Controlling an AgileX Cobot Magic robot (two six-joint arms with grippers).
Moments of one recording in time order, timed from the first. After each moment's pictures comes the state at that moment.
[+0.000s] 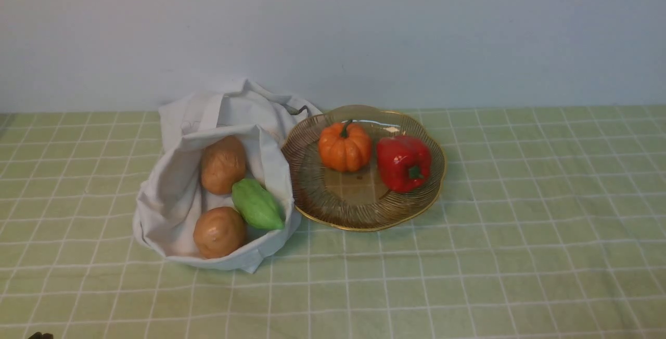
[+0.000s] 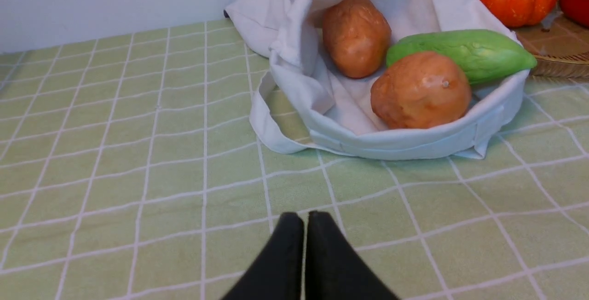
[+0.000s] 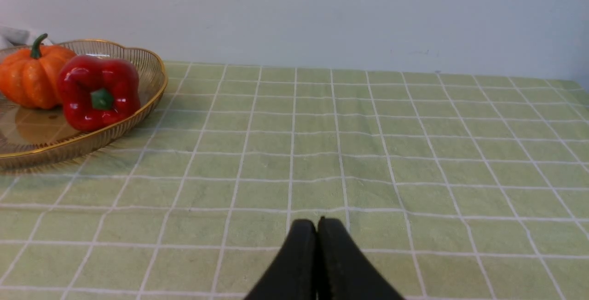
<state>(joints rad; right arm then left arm) 0.02 -0.01 0.02 0.02 0.37 -0.03 -0.09 -0.01 0.03 -0.04 0.37 0.11</state>
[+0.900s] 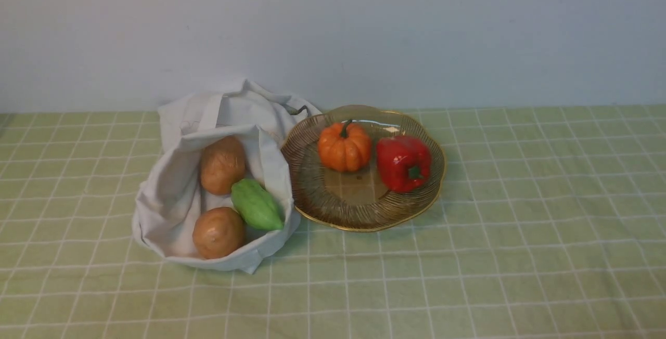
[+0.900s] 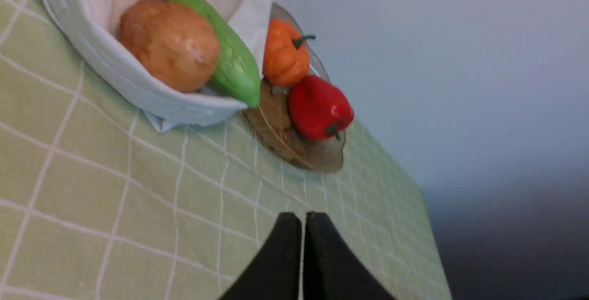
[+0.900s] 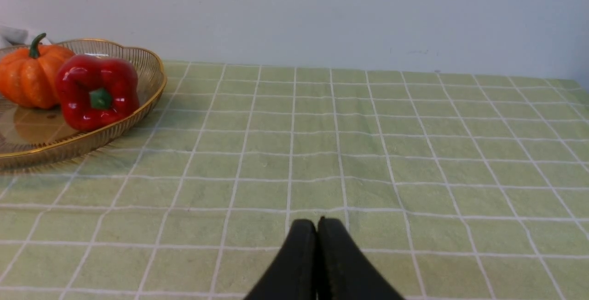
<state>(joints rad) 0.02 -0.01 0.02 0.02 0.37 -0.03 -0.09 0.00 -0.04 -0.90 0.51 -0.08</state>
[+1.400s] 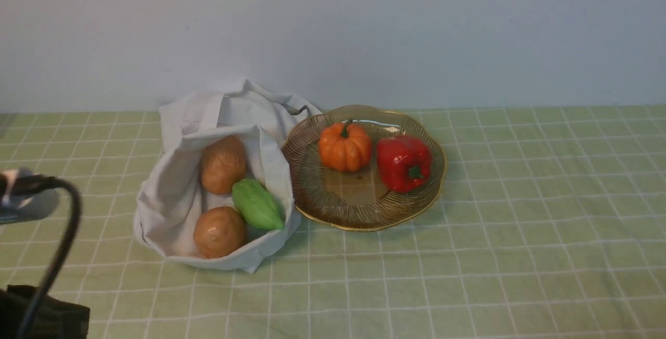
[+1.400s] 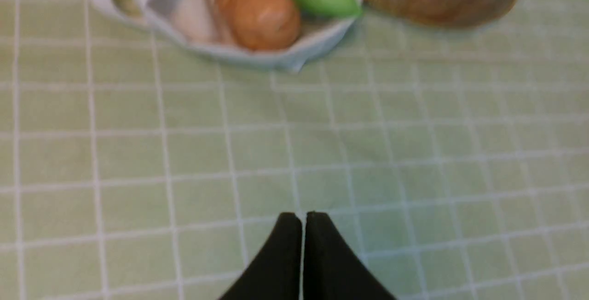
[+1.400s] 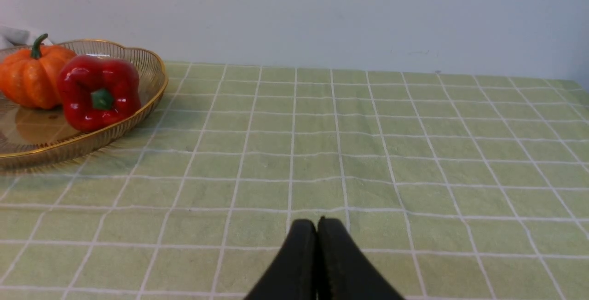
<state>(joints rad) 0.02 -0.01 0.02 0.02 0.37 -0.03 -0.09 0.78 -0.71 -0.27 1.09 -0.03</state>
